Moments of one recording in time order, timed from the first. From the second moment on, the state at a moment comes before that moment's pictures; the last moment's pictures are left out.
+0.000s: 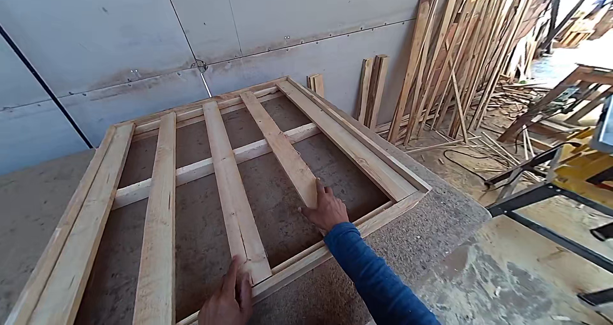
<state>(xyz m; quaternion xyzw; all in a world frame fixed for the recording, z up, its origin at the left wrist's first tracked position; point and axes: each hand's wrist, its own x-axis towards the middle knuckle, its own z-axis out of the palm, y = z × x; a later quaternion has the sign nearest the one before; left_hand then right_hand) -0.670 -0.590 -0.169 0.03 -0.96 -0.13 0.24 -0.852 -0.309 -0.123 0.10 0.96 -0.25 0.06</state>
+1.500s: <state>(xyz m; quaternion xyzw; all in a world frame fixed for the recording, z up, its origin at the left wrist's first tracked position) -0.764 -0.566 -0.124 0.23 -0.94 -0.22 -0.15 -0.850 -0.310 -0.141 0.07 0.97 -0.23 -0.06</state>
